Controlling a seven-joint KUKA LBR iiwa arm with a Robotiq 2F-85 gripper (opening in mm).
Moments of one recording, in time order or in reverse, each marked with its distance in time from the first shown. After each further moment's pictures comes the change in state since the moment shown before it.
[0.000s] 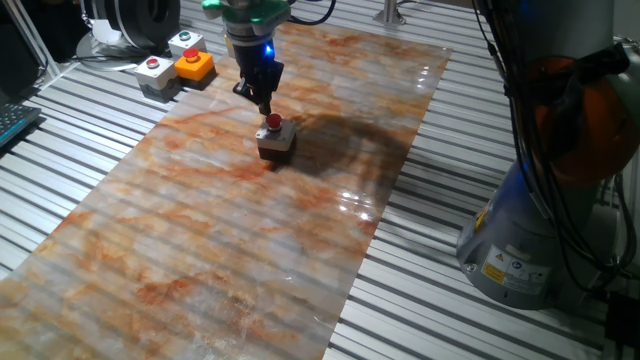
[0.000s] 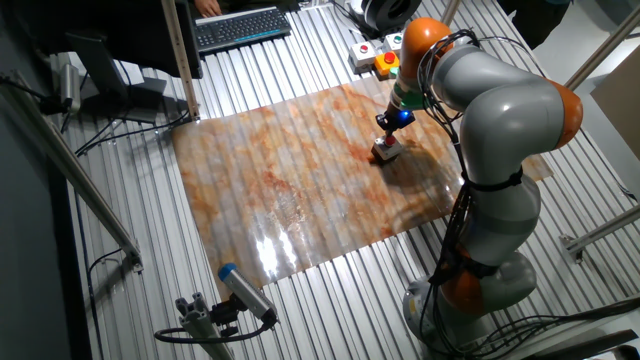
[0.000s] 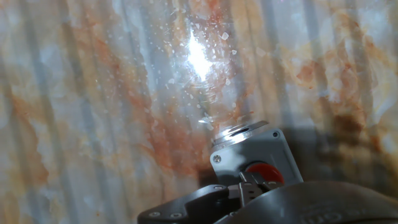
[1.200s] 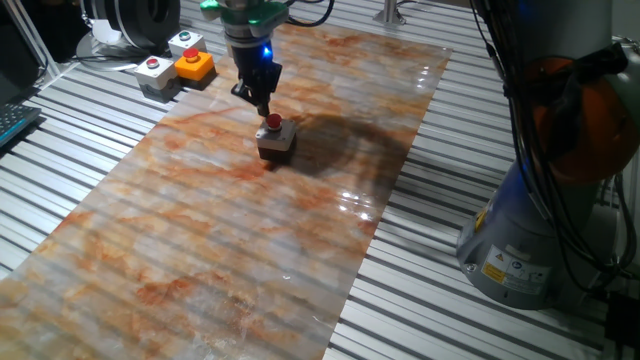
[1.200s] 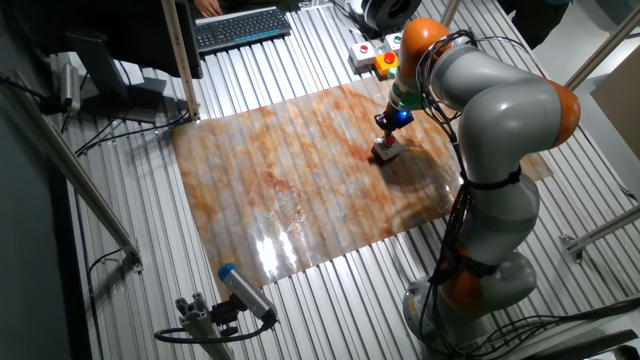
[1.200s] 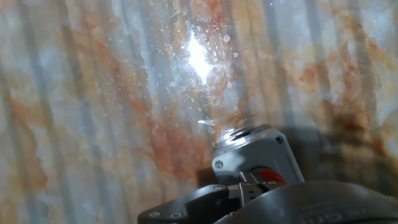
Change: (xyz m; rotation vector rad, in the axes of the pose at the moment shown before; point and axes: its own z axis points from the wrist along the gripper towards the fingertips) arm -0.005 0.000 0.009 0.002 -0.005 0.001
